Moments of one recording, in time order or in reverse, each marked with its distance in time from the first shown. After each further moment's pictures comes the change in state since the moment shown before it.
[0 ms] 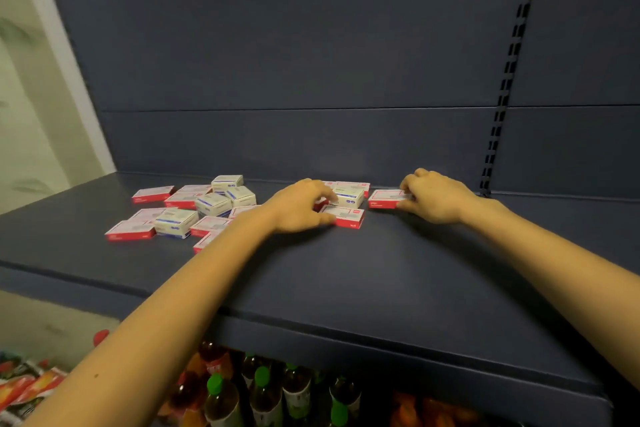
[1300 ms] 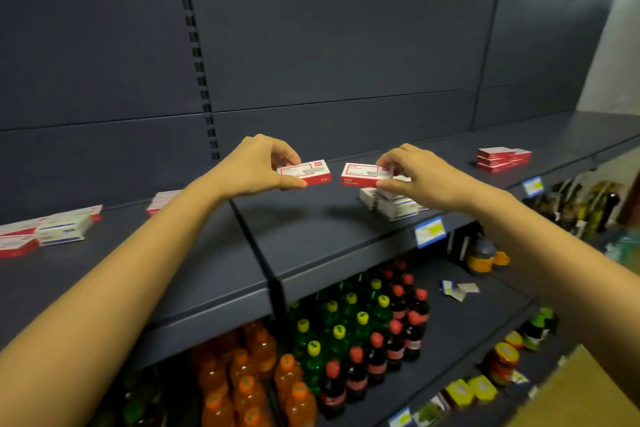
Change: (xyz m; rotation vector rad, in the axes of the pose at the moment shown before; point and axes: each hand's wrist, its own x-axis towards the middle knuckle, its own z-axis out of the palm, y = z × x) left_hand 0.022 0.284 0.004 -0.422 0.021 0.599; right_hand -0.316 0.154 -0.081 0.130 0.269 0.491
